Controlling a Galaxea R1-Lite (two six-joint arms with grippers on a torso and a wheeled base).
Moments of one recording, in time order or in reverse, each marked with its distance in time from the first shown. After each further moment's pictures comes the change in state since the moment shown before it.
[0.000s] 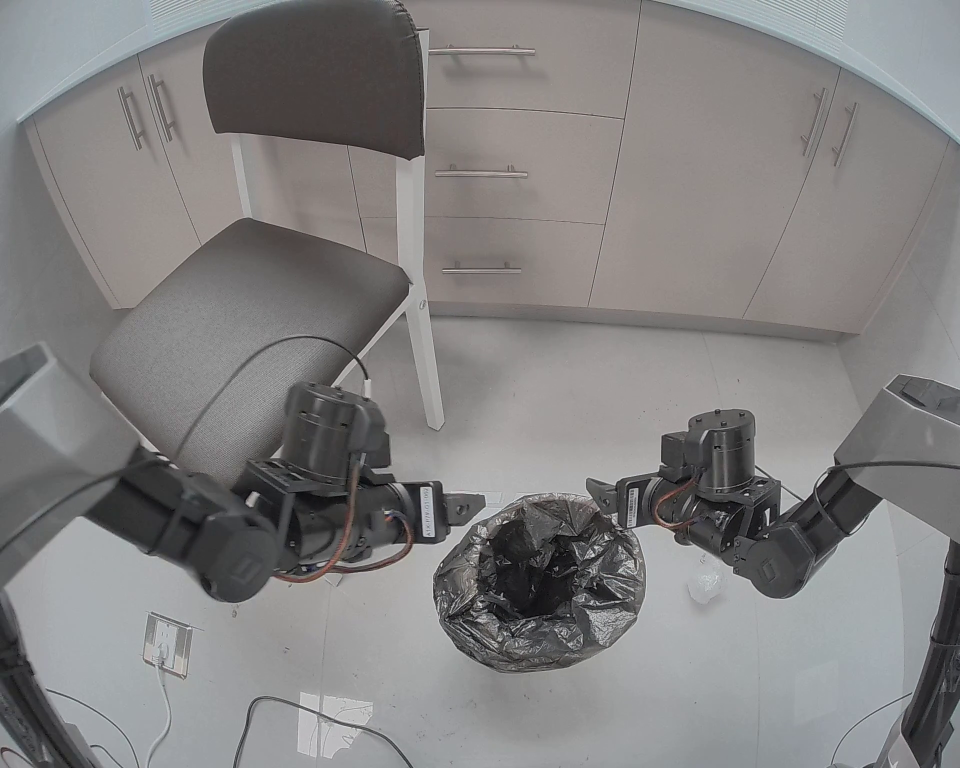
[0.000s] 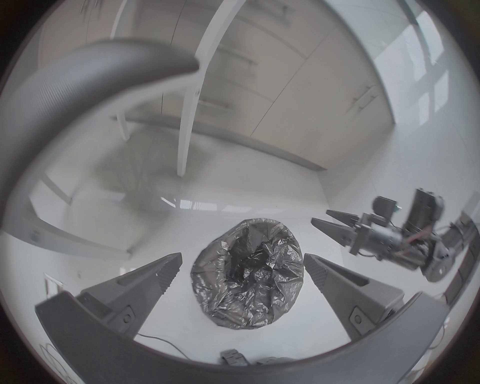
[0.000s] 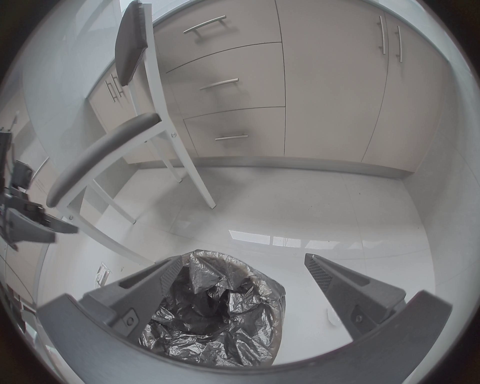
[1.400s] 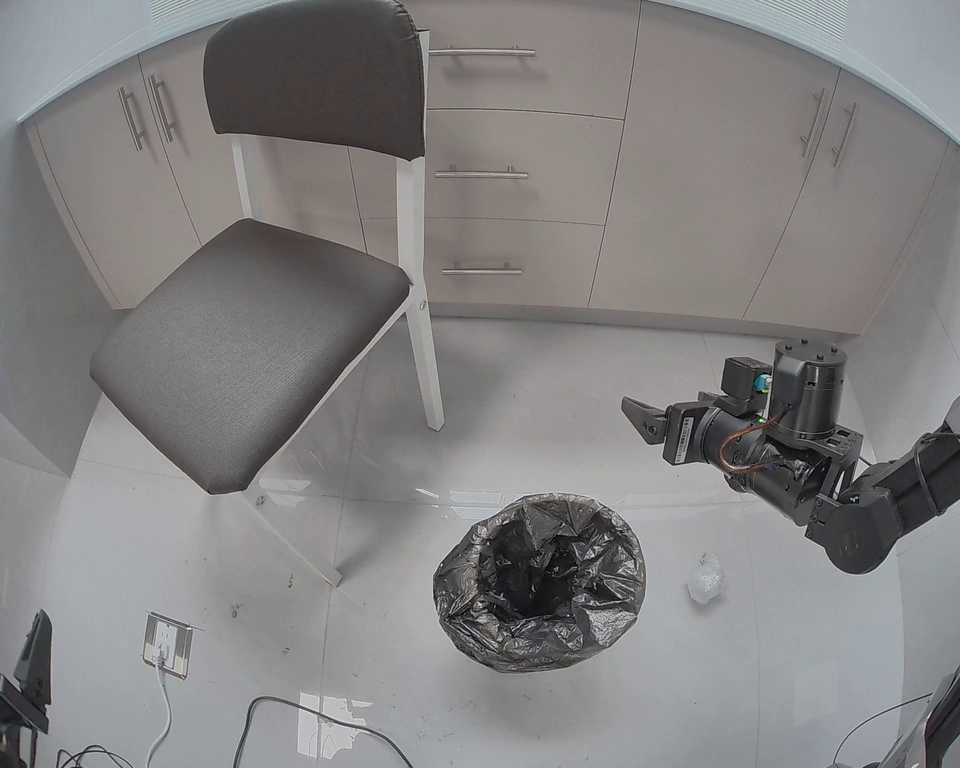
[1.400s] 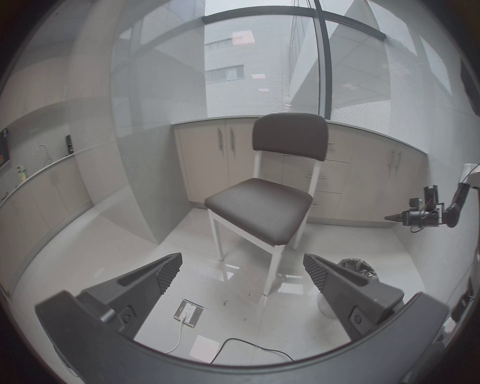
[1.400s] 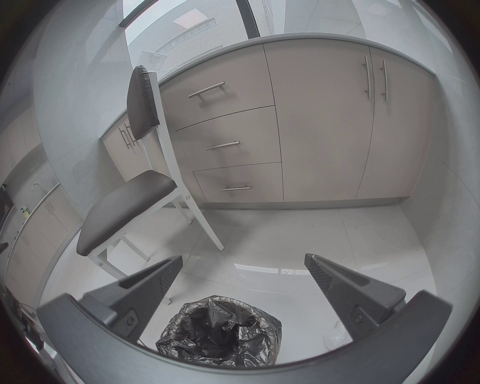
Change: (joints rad) left arm 0.491 -1.755 0.611 0.655 0.266 0.324; right arm -0.018 -0.277 0.053 0.001 0.027 -0.003
